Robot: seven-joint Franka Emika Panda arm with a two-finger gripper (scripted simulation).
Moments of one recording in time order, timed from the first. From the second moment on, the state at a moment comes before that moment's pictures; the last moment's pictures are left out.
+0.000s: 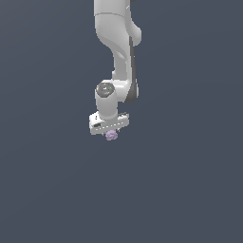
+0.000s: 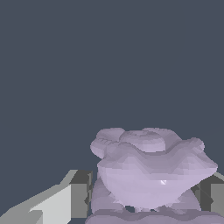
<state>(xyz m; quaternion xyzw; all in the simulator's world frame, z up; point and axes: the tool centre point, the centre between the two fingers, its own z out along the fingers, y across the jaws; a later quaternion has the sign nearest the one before) -0.073 -0.060 0.041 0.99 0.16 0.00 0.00</state>
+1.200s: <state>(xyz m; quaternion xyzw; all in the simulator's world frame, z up) -0.033 0.004 0.090 0.99 0.16 0.00 0.00</state>
